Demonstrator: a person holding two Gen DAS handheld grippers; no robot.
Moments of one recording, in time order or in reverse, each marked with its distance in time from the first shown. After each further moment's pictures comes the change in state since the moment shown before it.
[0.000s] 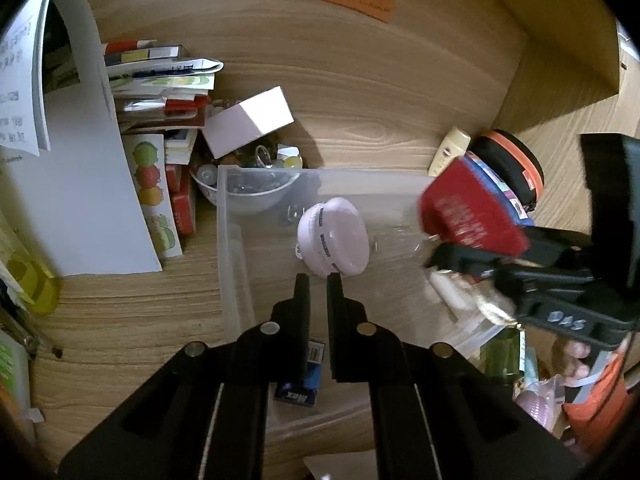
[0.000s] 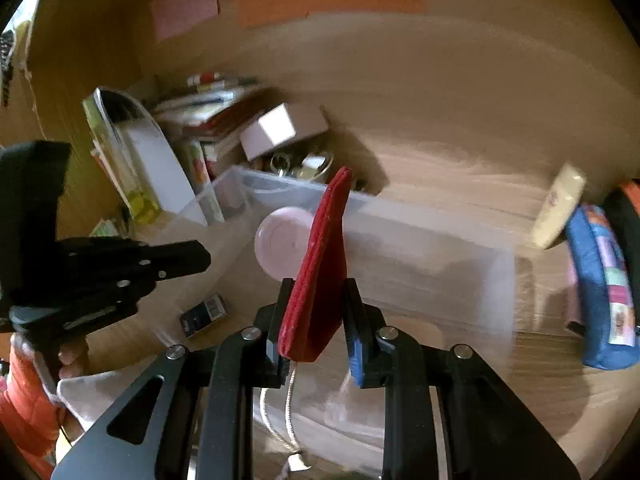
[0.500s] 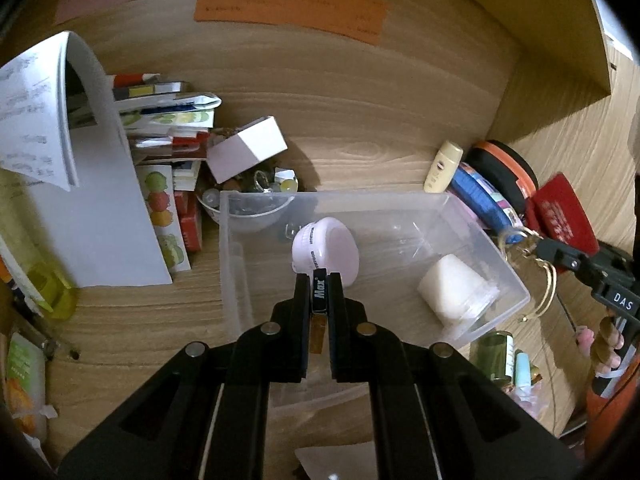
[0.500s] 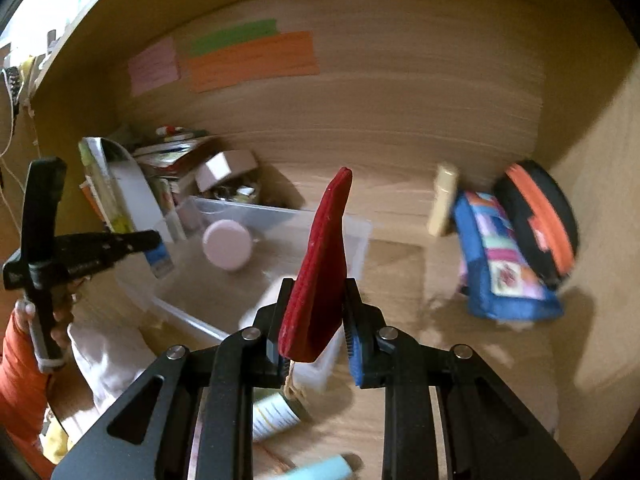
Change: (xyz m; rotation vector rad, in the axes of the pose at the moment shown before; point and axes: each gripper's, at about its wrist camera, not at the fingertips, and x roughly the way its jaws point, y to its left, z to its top) left arm -0.019 -0.015 0.008 0.022 -0.044 0.038; right arm -0.100 -0.047 -0.042 0.063 -0.166 -0.135
